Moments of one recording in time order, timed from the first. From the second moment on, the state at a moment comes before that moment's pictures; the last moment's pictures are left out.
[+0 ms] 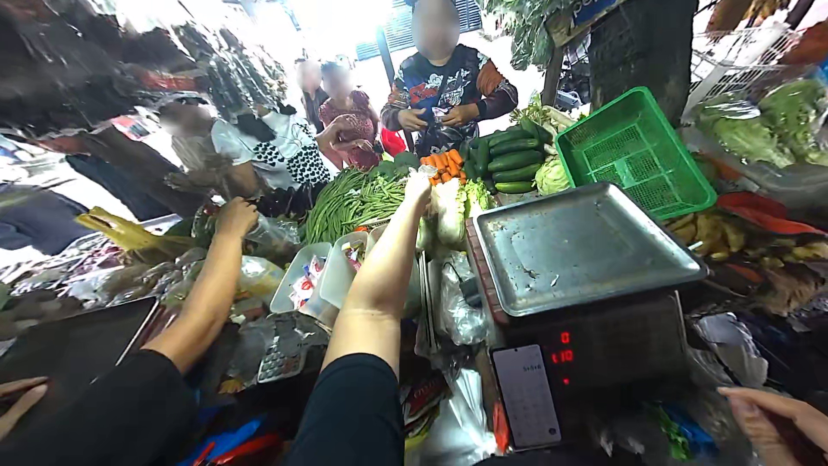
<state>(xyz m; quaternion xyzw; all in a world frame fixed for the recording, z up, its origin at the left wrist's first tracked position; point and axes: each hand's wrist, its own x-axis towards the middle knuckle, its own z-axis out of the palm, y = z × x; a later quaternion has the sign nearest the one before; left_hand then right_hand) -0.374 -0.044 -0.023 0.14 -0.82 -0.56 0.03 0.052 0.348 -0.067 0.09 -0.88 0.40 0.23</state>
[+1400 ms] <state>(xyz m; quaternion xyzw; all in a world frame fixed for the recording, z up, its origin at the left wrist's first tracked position) 0.047 0.027 -0.184 -0.03 -0.81 -0.58 0.00 0.030 0.246 -0.200 0.17 -0.85 0.50 0.04</state>
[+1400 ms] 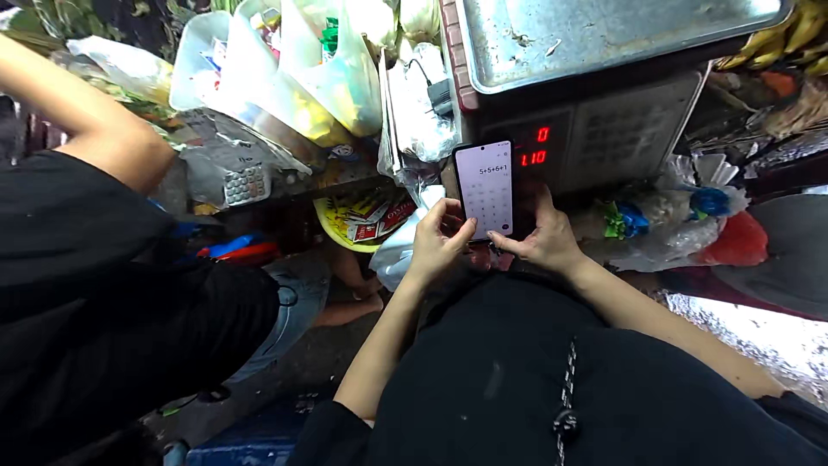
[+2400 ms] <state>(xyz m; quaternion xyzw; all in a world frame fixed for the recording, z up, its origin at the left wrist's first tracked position) -0.179 0.003 -0.017 -0.03 -0.60 -0.78 0.18 0.003 0.269 -0.223 0.13 -0.83 0.35 0.41</state>
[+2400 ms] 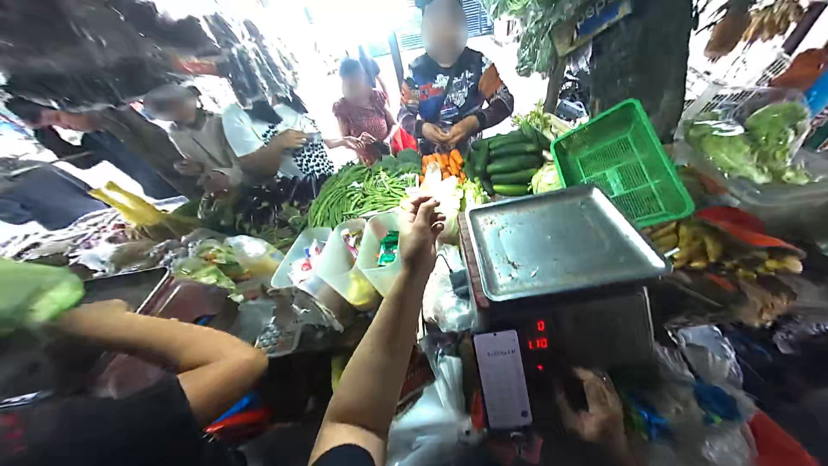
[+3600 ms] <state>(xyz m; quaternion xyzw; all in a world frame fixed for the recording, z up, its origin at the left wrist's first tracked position) -0.311 -0.070 -0.032 0.12 -0.99 -0.09 -0.07 0.006 0.269 -0.215 0.13 -0.88 0.28 0.36</state>
